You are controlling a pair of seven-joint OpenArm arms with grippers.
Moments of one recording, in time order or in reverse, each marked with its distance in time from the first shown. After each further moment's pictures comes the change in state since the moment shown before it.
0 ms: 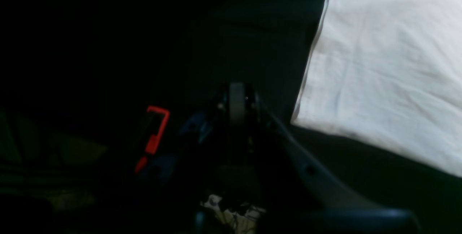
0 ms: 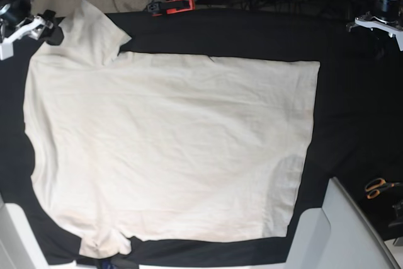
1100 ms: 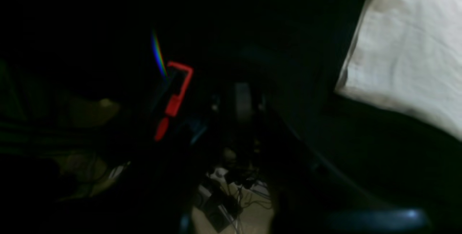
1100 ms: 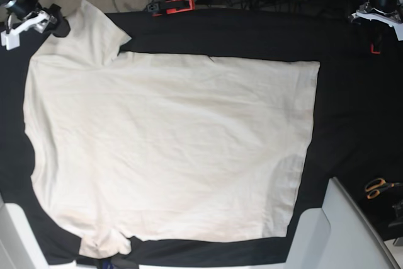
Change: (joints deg) left arm -1.7 -1.8 -0.9 -10.6 -0.1 -0.3 0.0; right arm 0.6 0.7 0.1 -8.7 1.2 0.0 0.5
